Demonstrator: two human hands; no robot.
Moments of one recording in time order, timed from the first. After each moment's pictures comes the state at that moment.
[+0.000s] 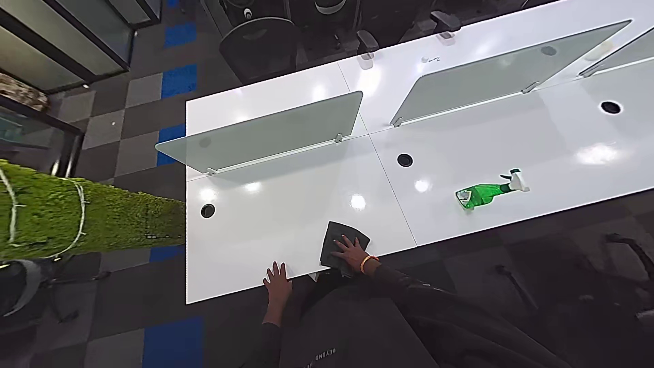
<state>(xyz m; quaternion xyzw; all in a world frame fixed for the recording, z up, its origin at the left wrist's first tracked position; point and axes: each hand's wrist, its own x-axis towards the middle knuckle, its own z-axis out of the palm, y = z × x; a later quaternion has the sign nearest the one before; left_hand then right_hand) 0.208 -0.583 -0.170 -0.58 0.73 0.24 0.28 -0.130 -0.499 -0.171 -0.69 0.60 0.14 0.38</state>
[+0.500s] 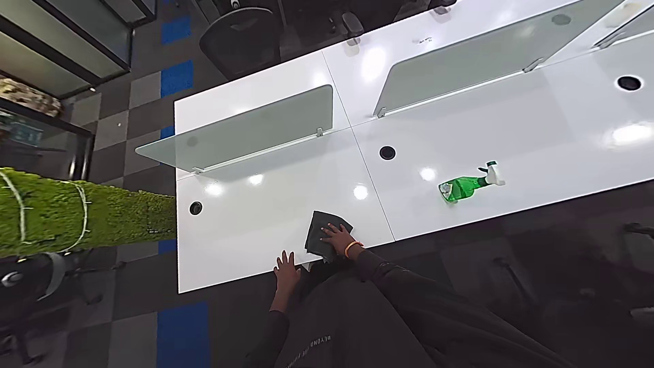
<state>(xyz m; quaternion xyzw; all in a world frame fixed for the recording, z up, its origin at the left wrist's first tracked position) 0.081 -0.529 -0.149 -0.57 0.73 0.27 0.28 -0.199 -0.495 -0.187 -0.70 0.60 0.10 0.38</state>
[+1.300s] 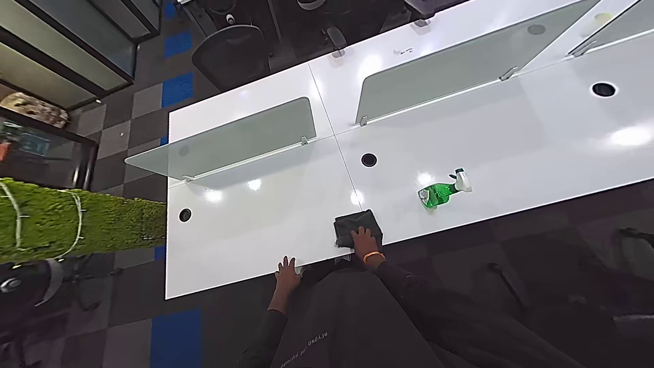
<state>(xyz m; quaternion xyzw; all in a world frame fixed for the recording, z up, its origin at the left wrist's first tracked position) 0.001 -0.499 -0.141 -0.55 0.71 0.30 0.33 -0.322 -0.407 -0.154 -0.46 0.81 0.08 0.36</state>
